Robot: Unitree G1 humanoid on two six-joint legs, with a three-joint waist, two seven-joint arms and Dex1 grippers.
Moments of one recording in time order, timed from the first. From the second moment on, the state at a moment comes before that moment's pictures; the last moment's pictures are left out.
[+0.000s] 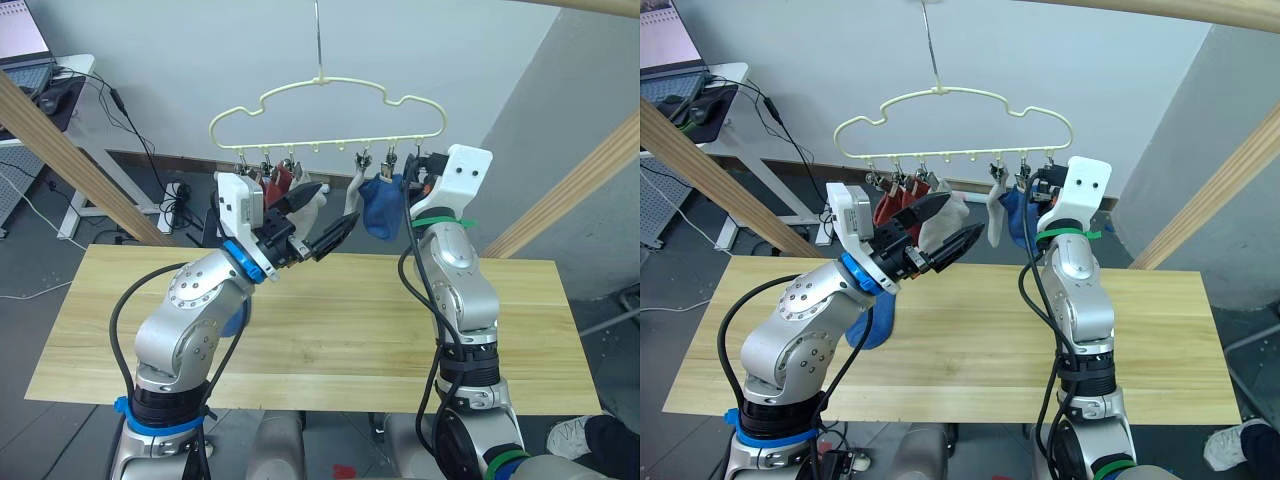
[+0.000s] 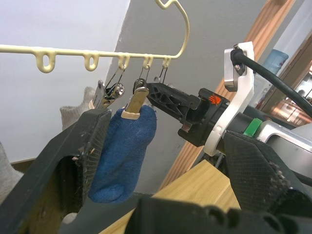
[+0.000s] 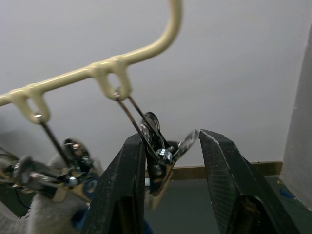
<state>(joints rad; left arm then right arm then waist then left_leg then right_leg) -0.38 0.35 0.03 -0.47 -0.55 0.53 -0.53 -0.60 0.13 -0.05 -0.16 0.09 0.43 -0.19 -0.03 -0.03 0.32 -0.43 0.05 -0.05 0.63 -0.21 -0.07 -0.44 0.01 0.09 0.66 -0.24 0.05</state>
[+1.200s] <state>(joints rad) -0.38 0.35 0.02 -0.47 -0.55 0.53 -0.51 -0.62 0.13 -0.02 -0.16 0.10 0.40 -0.20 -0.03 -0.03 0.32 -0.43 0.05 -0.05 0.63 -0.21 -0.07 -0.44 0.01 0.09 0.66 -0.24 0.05</state>
